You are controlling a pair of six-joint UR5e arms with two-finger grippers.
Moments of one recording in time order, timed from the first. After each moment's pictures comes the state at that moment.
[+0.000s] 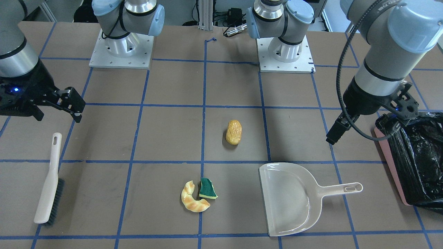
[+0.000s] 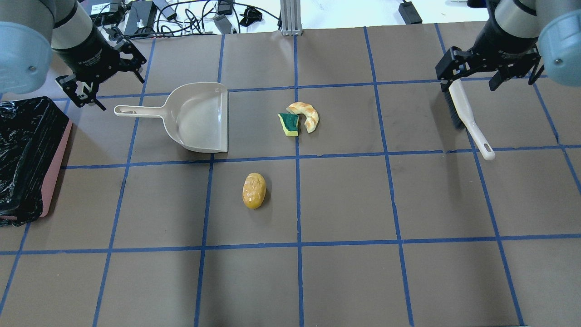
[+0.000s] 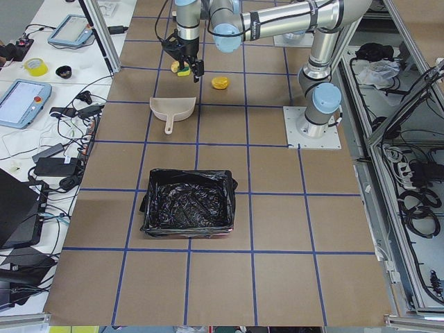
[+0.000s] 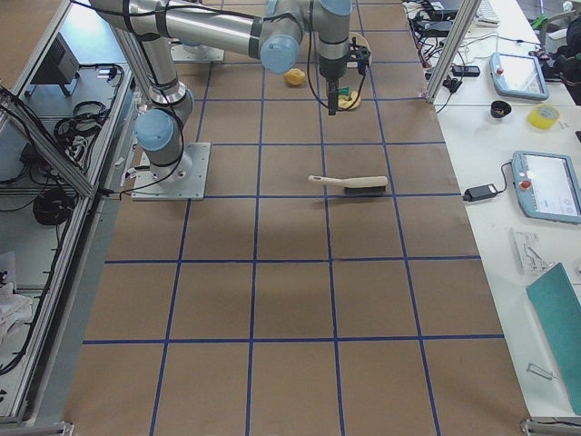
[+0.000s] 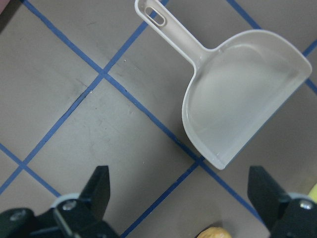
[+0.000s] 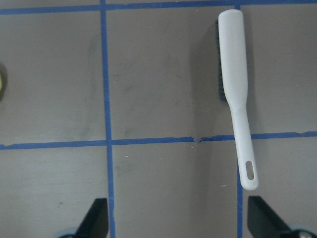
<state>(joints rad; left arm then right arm) -1.41 -1.72 -1.56 -1.33 1.63 -0.69 1.35 -1.50 1.67 -1.83 -1.57 -0.19</state>
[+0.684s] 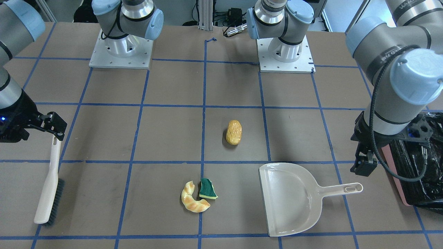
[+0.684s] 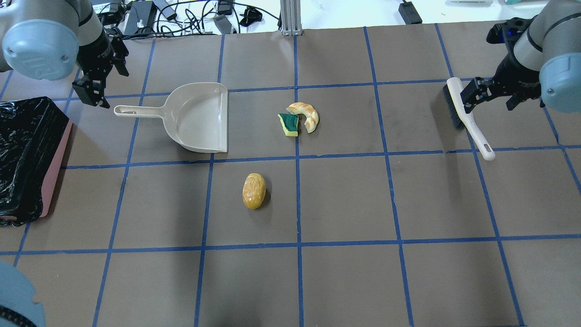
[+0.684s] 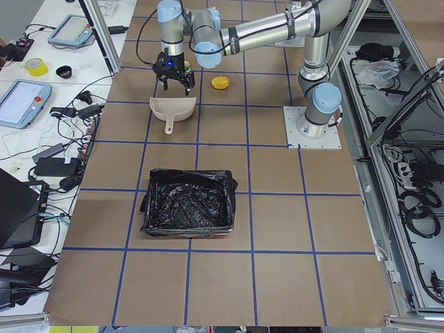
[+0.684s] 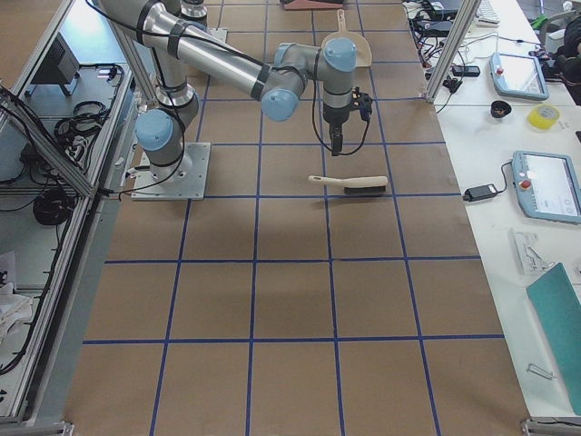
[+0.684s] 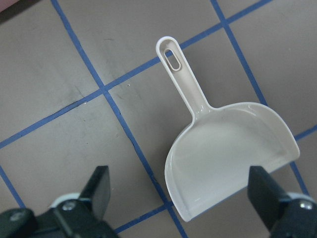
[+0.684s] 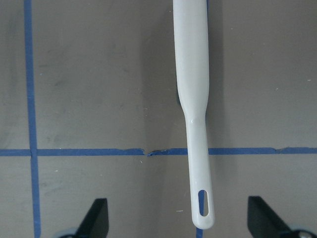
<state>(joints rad) -1.40 -1.88 -1.50 -1.28 1.76 -1.17 1.24 -1.40 1.77 -2.01 -1.60 -0.34</state>
